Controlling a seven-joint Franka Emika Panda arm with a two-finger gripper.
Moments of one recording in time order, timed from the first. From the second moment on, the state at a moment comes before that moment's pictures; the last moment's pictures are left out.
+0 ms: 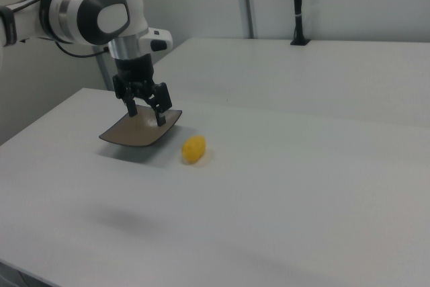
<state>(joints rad) 0.09 -0.01 0.00 -1.75 0.04 1.71 0.09</state>
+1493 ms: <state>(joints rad) 0.13 0.38 0.02 -1.55 -0.05 2.02 0.21</state>
